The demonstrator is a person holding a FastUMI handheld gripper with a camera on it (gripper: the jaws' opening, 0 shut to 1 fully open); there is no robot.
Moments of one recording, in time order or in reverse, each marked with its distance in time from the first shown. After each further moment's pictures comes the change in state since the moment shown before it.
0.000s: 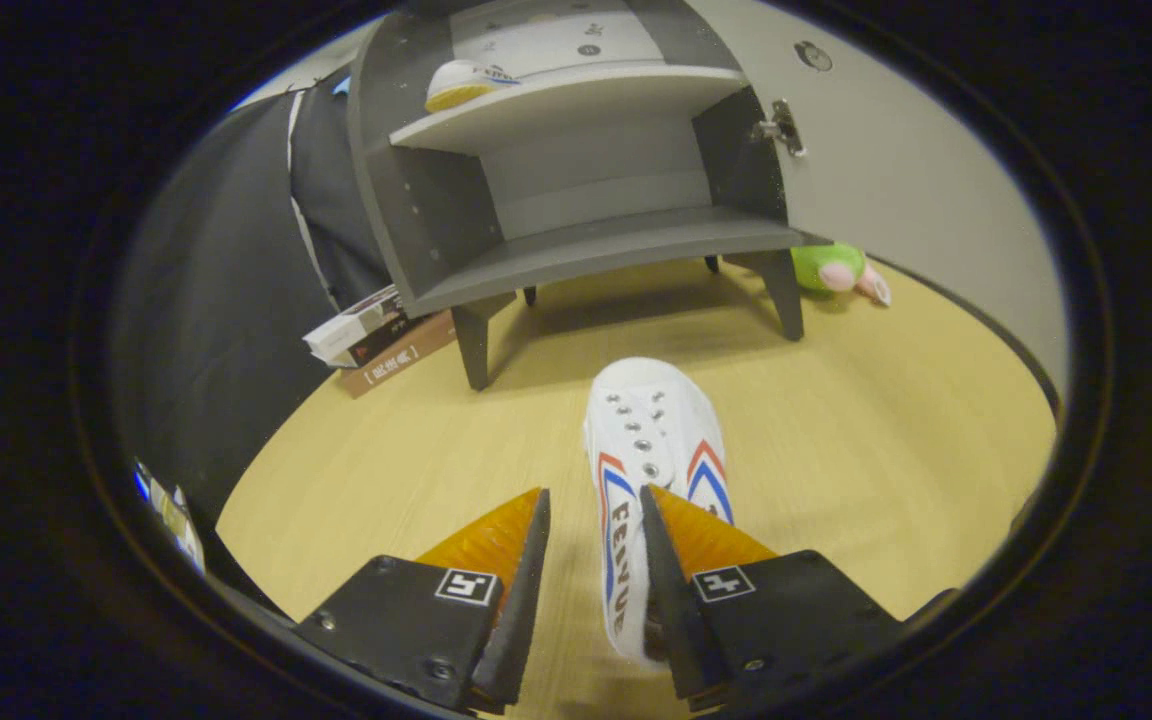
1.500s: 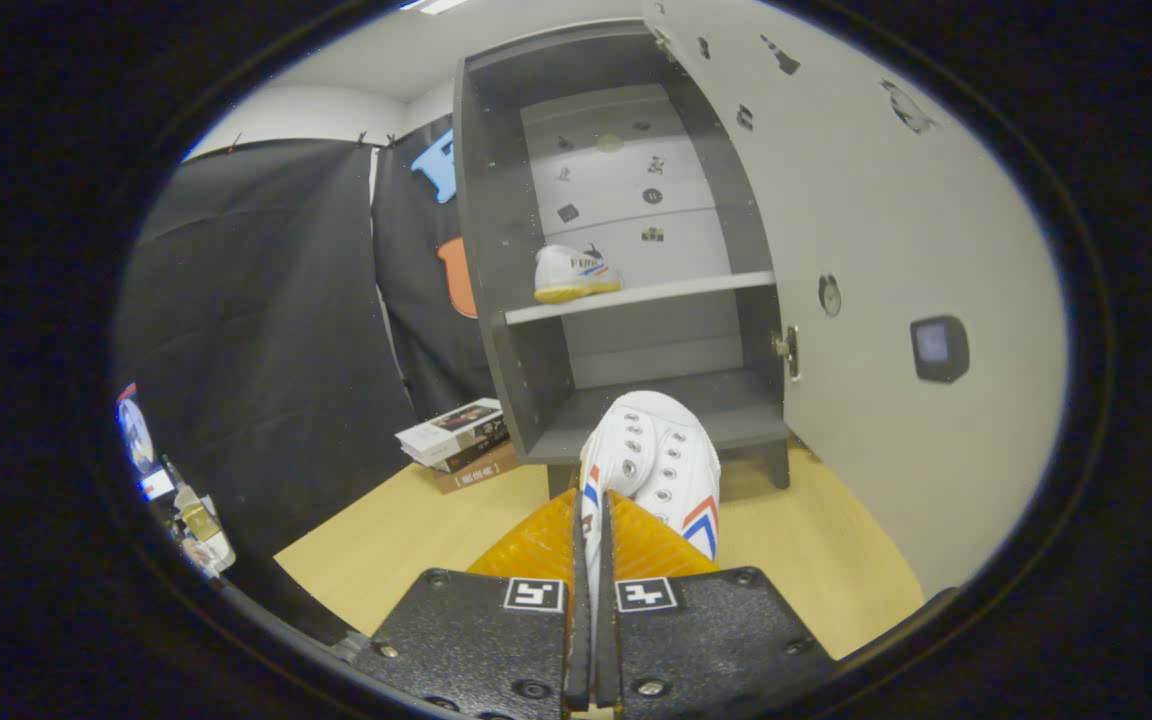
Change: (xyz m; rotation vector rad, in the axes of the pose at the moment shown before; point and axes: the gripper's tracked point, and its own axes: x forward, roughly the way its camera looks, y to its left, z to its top) arm -0.176 0.056 0.127 -0.131 -0.382 0.142
